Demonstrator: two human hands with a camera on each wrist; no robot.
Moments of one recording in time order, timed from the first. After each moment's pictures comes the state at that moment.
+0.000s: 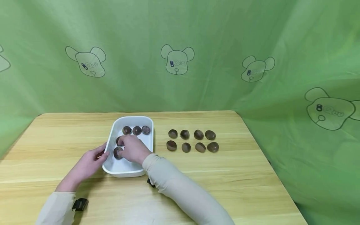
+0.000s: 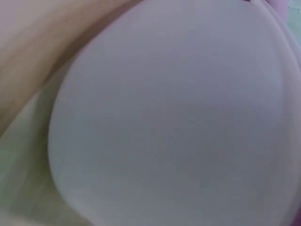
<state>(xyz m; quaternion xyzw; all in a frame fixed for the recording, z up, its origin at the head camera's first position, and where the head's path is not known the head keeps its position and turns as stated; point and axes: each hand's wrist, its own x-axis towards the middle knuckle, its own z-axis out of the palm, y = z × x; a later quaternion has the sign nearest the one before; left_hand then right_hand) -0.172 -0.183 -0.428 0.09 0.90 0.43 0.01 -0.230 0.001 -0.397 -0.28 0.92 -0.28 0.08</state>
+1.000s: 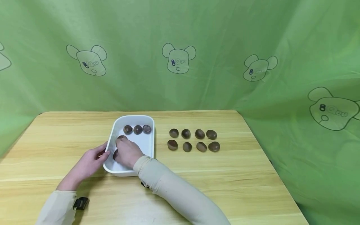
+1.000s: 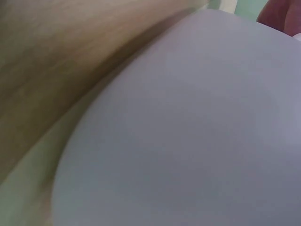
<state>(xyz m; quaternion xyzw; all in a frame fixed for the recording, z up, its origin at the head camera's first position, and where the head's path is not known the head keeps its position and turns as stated) -0.172 -0.184 -0.428 0.10 0.89 0.44 -0.01 -0.224 -0.020 -0.414 -0.31 0.93 -0.16 0.03</state>
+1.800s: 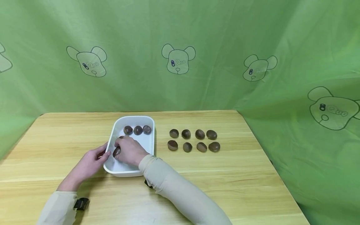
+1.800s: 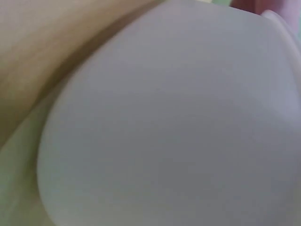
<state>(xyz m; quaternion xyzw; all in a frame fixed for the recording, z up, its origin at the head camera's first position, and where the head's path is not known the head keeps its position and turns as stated) -0.172 -0.184 -0.428 0.10 0.90 0.43 0.00 -0.227 -0.008 -0.402 -0.33 0.92 -0.20 0.05</state>
